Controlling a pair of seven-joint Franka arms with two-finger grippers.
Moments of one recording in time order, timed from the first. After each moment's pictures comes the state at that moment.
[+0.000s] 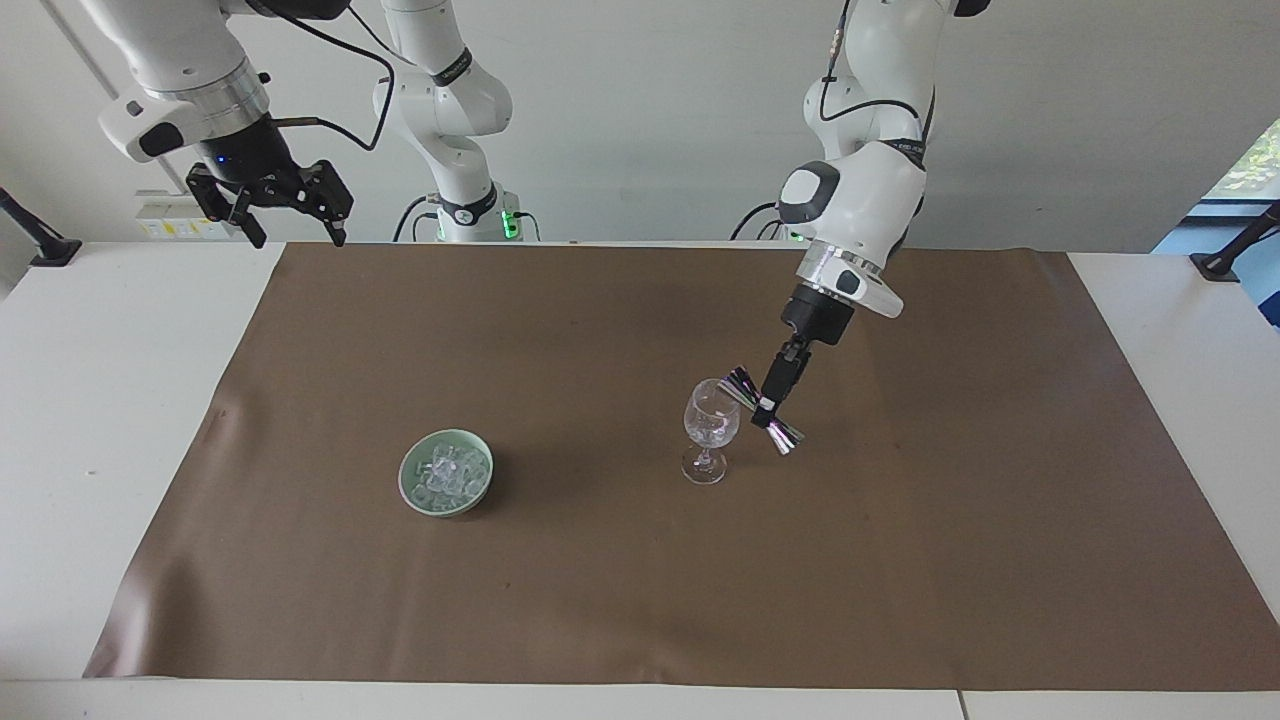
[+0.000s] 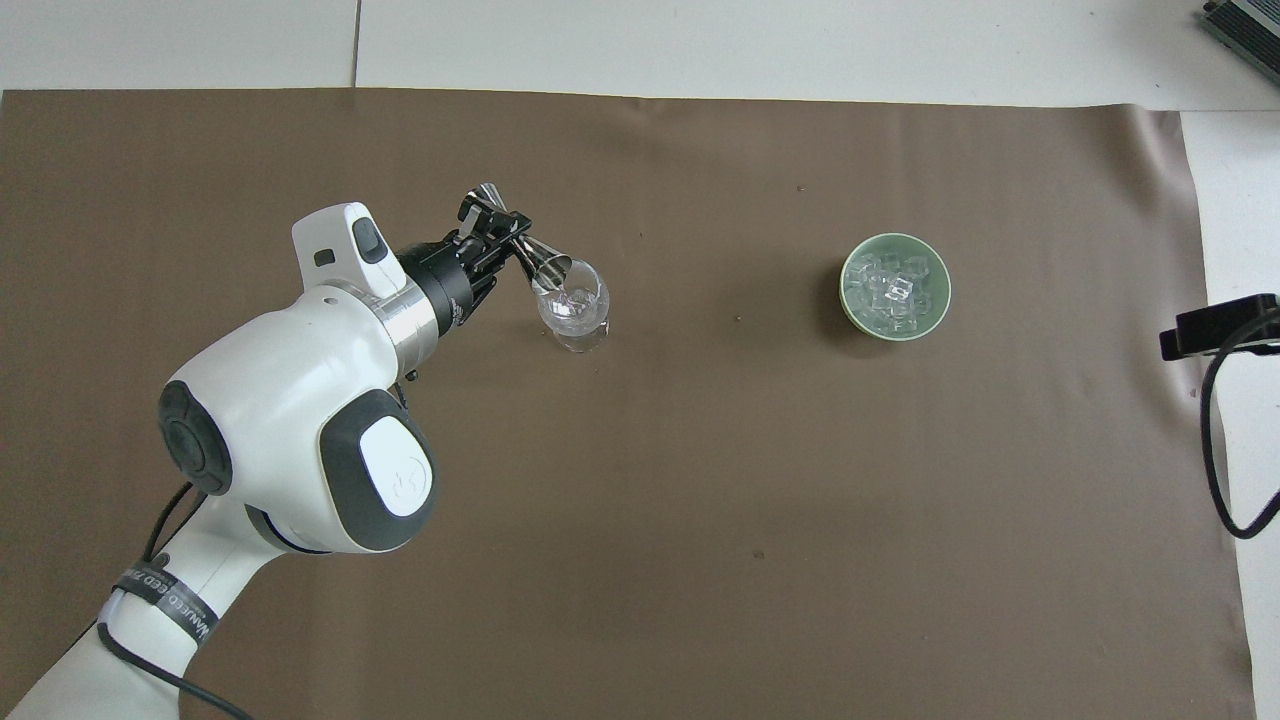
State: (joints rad) left arm -0.37 0.12 -0.15 -2.07 -0.72 2.99 -0.77; right arm -0.03 -0.03 -0.04 -1.52 0.01 1.48 -0.07
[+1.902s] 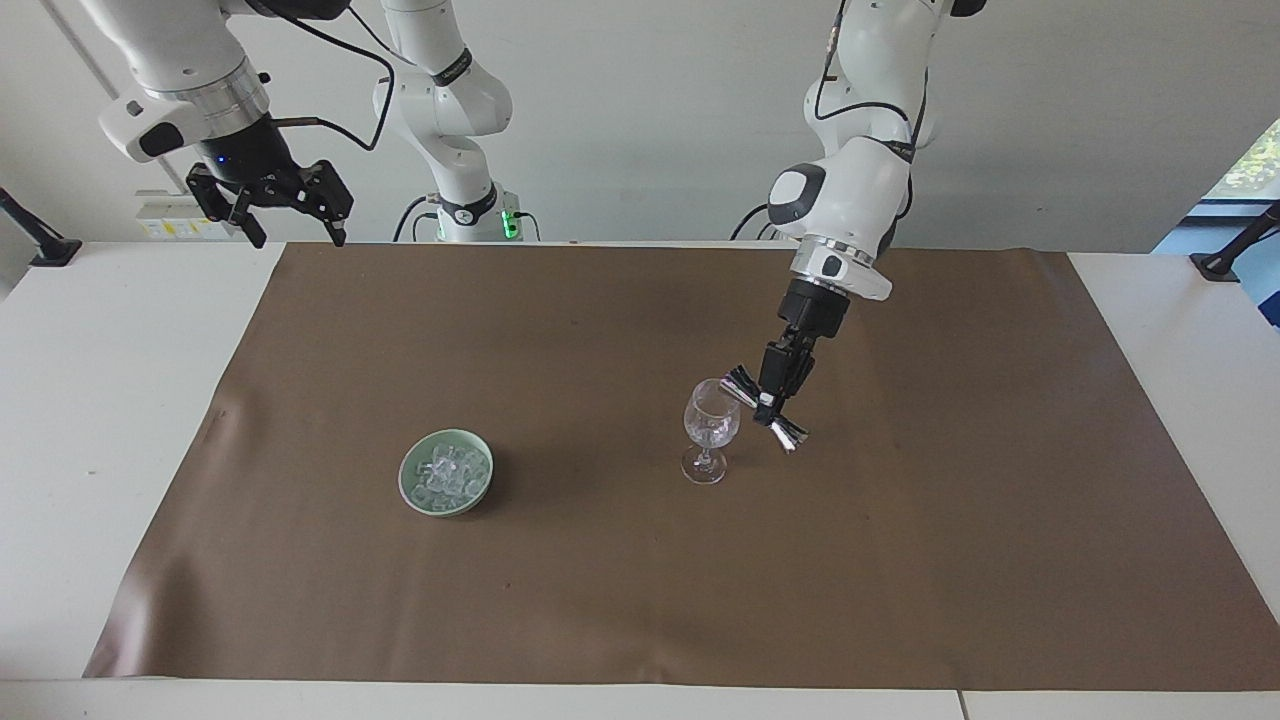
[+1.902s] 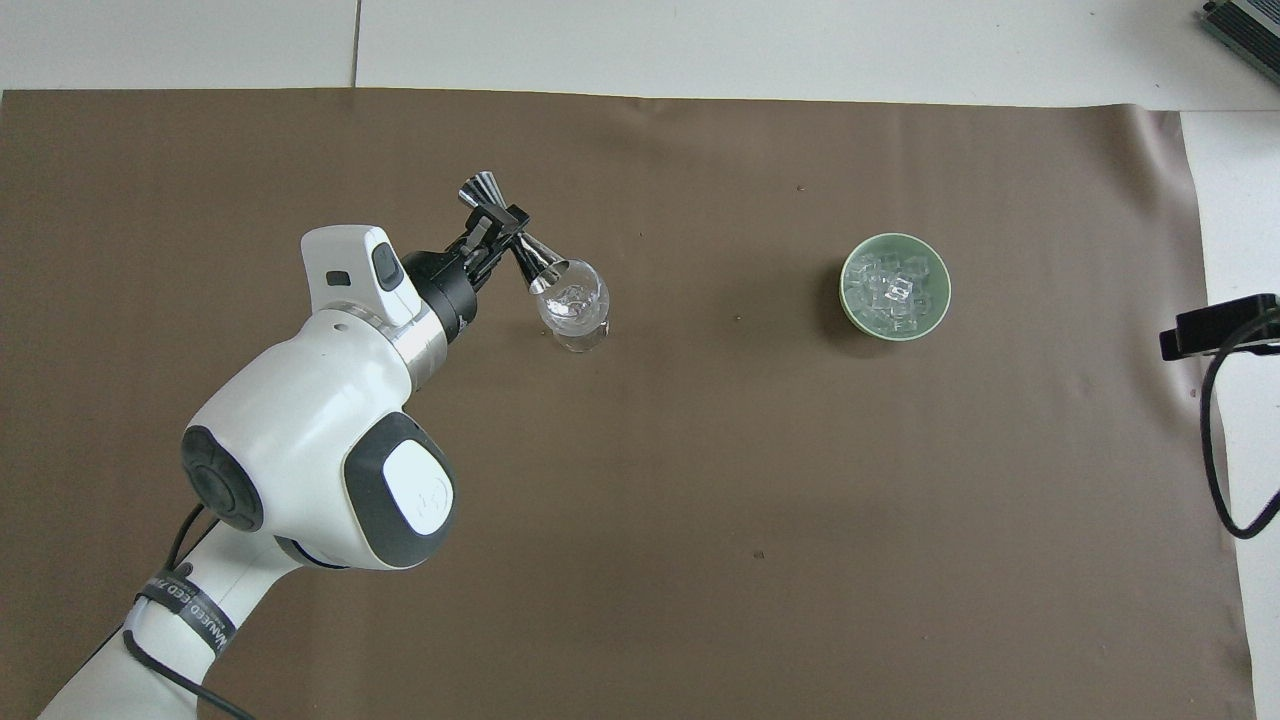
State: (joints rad) left arm -0.41 0.12 -0.15 -2.10 -0.71 3.14 -0.62; right arm -0.03 -0.03 -0.04 -1.52 0.01 1.48 -0.07
